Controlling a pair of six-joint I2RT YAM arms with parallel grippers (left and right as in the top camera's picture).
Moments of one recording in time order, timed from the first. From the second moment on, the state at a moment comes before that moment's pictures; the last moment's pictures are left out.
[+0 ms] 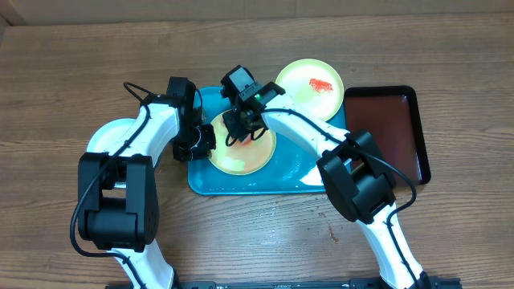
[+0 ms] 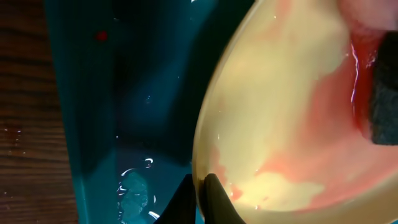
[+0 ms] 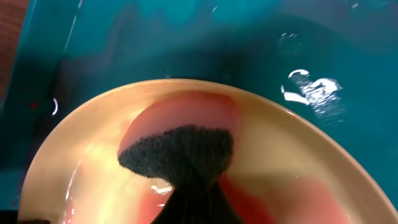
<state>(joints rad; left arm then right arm) -0.10 1.93 1.26 -0.88 0.22 -0.29 0.68 2.36 1.89 -0.73 -0.16 0.25</state>
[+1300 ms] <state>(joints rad) -0.11 1.93 1.26 -0.87 0.24 -0.28 0.65 2.36 1.99 -1.18 0.14 0.45</state>
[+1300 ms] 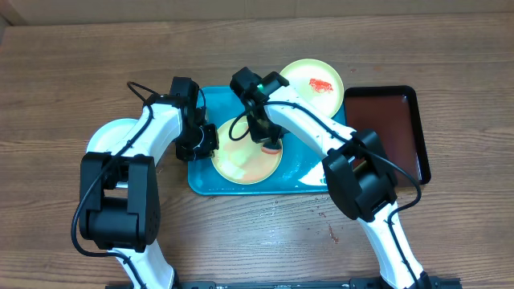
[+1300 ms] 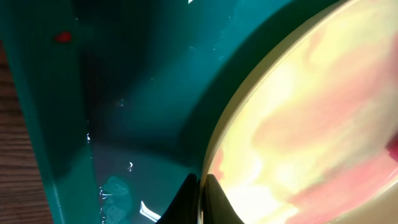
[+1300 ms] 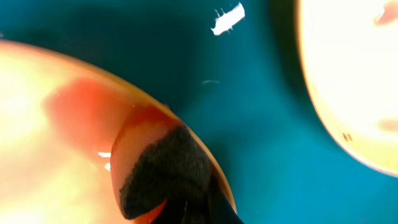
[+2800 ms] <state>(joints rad) -0.11 1.93 1.26 -0.87 0.23 -0.23 0.41 2.10 1.98 -1.12 -0.43 0.33</state>
